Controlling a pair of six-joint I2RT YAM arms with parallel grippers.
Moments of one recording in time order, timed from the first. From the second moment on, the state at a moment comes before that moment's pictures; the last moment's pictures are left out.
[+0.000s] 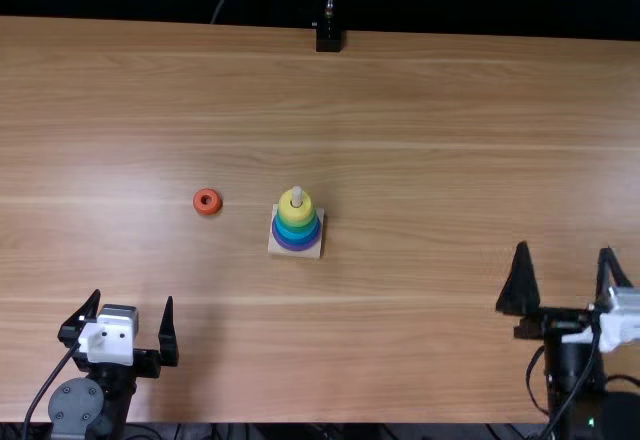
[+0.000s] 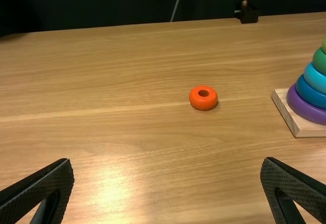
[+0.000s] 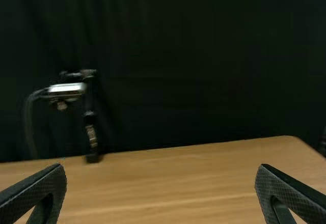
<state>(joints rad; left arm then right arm) -0.05 0.01 0.10 -0.36 0.02 0.02 -0.07 0.36 0.53 -0.06 -0.08 0.06</state>
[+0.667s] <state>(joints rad) -0.05 0.01 0.10 -0.36 0.02 0.02 -0.07 0.06 0.20 -0.32 -0.12 -0.06</state>
